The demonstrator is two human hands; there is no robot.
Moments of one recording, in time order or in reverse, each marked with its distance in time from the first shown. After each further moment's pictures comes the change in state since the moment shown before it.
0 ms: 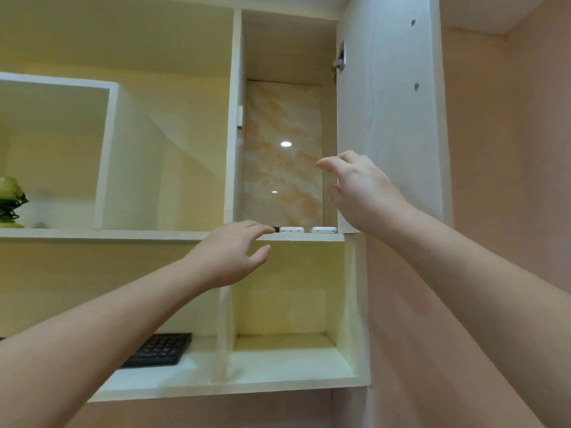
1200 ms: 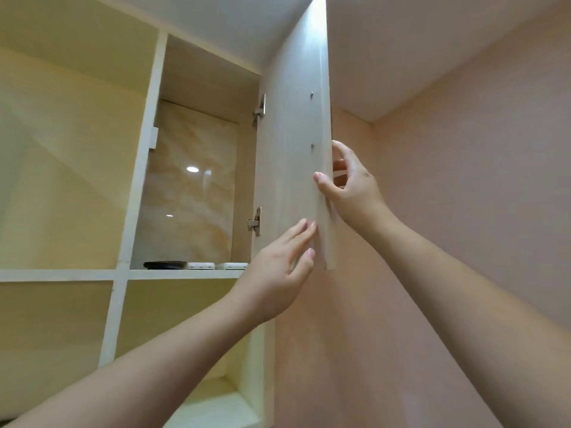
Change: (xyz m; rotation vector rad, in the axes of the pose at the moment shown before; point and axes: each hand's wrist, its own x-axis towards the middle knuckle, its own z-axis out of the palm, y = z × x) left_hand 0.046 0.137 0.013 -0.800 0.229 0.394; right_hand 0.003 0.048 -0.085 0.258 0.308 0.241
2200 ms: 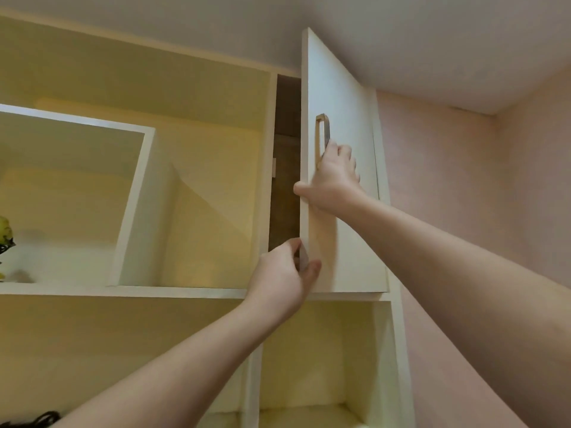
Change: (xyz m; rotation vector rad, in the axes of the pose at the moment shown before) left_hand -0.044 -0.075 -0.132 0.152 0.225 -0.443; right_hand 0.060 -0.127 0.177 -0.197 -0.048 0.046
